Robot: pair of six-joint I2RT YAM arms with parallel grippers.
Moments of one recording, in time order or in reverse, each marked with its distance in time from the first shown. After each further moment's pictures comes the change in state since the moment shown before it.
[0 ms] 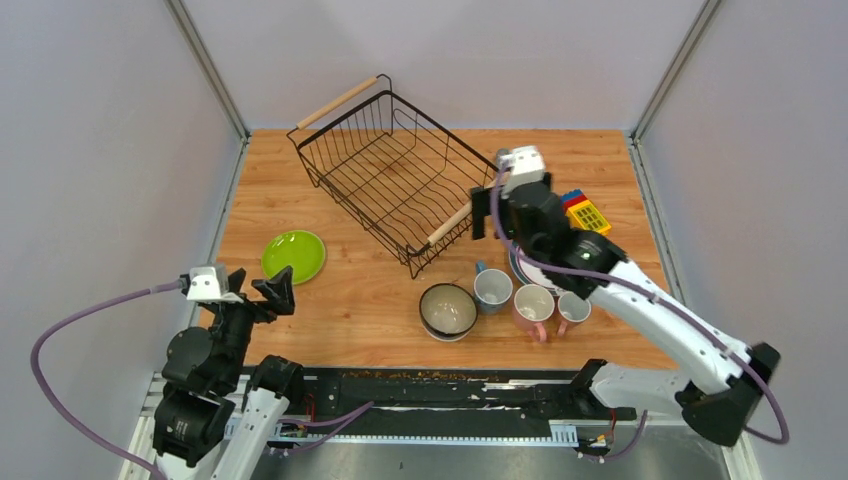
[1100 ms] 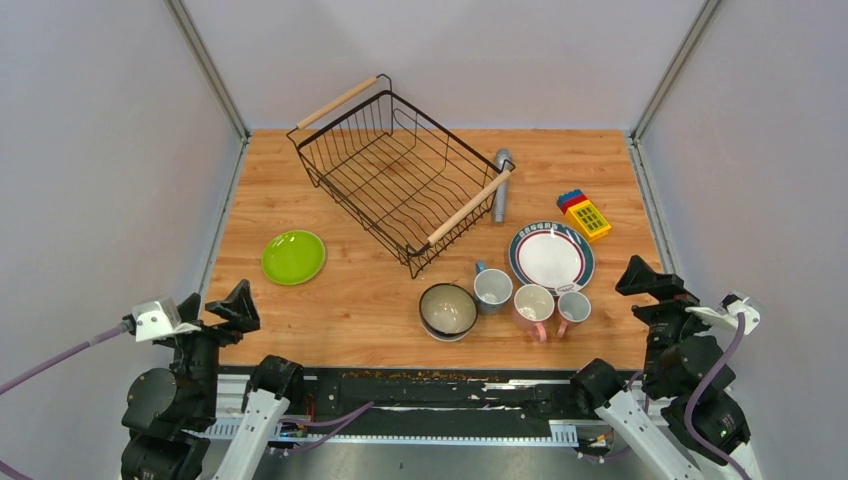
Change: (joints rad) left arm 0.000 -0.061 0.195 -0.171 -0.210 -0.017; right arm -0.243 -1.189 -0.512 -0.126 0.504 0.252
